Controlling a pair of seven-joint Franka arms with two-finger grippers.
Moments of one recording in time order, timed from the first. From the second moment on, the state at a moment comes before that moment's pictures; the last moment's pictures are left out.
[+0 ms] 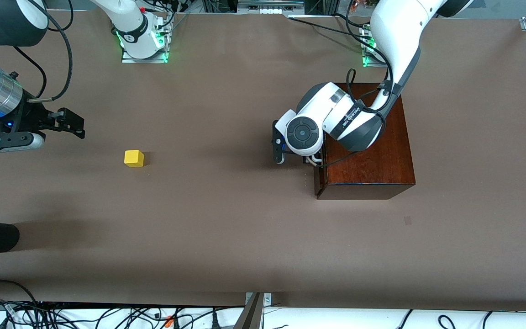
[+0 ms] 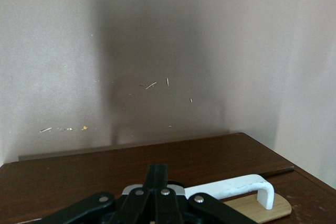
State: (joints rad) left arm -0.40 0.69 -0.29 -1.37 0.11 1.68 0.86; right arm 0.19 0.13 -0.10 -1.55 0.00 1.69 -0.02
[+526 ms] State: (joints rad) left arm -0.40 0.60 -0.29 -1.31 0.12 1.67 0.81; right arm 0.19 0.13 -0.10 -1.55 0.00 1.70 -0.02
